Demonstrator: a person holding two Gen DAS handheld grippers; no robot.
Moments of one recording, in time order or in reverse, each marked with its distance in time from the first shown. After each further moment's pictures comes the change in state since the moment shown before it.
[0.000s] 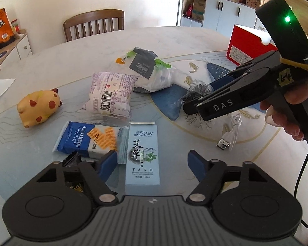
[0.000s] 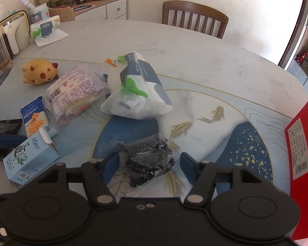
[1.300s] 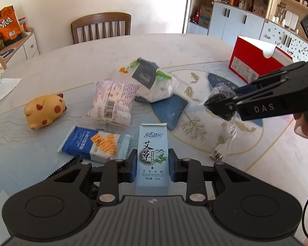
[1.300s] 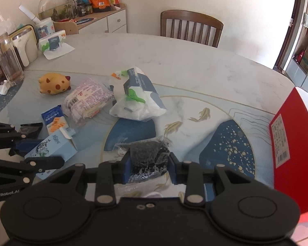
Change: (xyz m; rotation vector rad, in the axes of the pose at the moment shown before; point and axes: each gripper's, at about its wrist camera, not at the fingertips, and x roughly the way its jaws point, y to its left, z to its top) left arm -0.016 -0.006 0.010 -0.056 -0.020 0.010; right arm -0.056 -0.008 -0.011 0.034 -0.049 0.024
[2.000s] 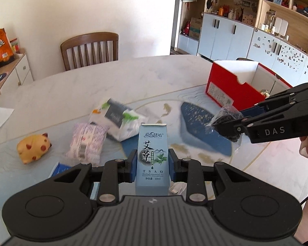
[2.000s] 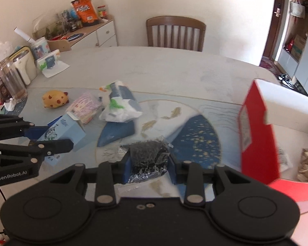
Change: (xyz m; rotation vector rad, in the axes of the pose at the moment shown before) left arm -0.033 -0.054 0.047 0.034 -0.076 -0.024; right arm -0.070 -0.045 -0.006 0.096 -0.022 -0.002
